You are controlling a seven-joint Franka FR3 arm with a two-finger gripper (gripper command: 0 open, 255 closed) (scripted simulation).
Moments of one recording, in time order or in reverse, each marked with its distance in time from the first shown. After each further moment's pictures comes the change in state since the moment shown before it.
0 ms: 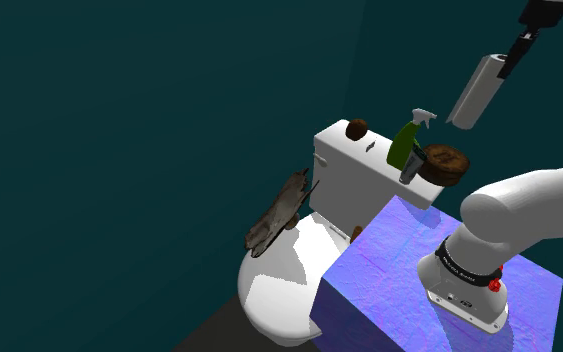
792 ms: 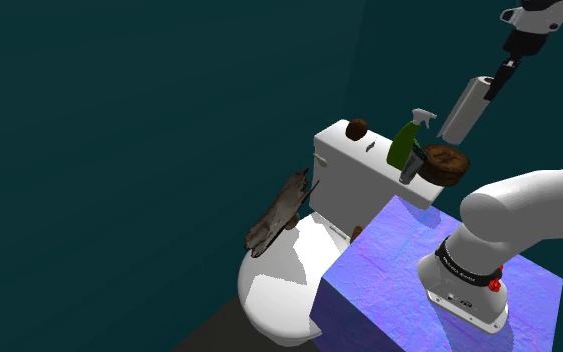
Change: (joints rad) arm -0.015 -0.027 -0.026 -0.173 -0.028 0.147 0.014
